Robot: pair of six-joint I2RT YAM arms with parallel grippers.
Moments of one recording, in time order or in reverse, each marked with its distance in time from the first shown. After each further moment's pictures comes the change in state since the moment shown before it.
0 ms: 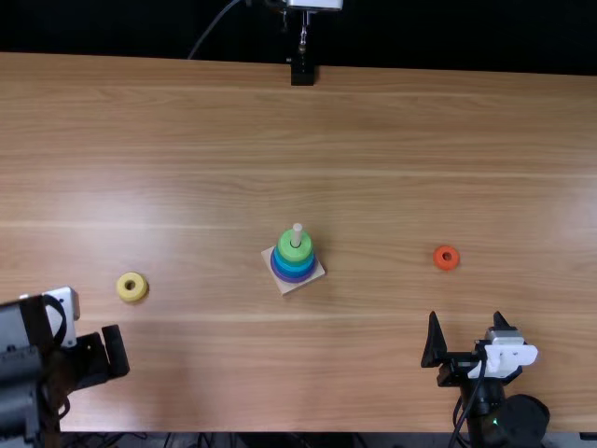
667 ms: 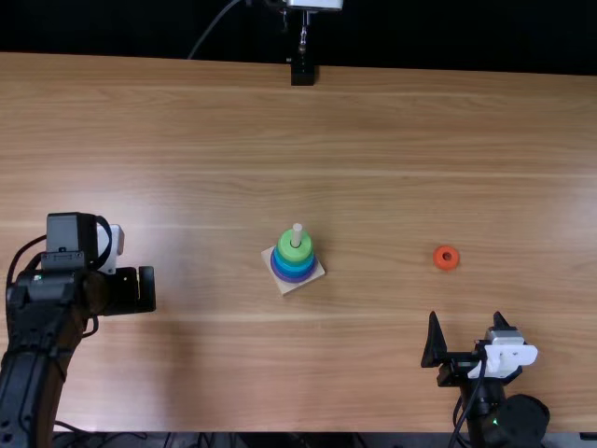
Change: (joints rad) left arm -0.177 0.507 0.099 0.336 -0.005 0.007; right arm 0.000 0.000 0.000 0.000 0.000 0.000
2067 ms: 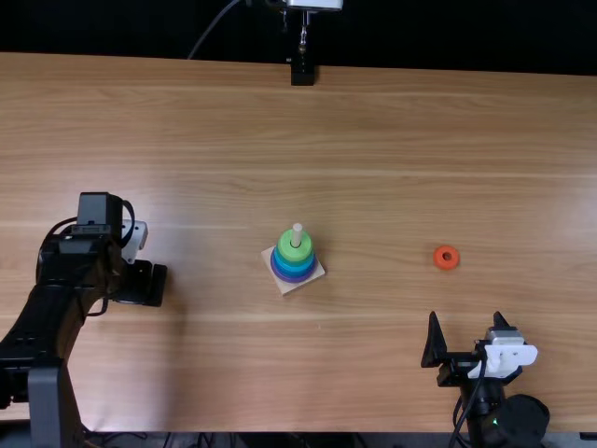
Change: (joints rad) left arm -0.046 0.274 0.073 0.037 -0.078 0.158; right arm 0.000 0.000 0.000 0.000 0.000 0.000
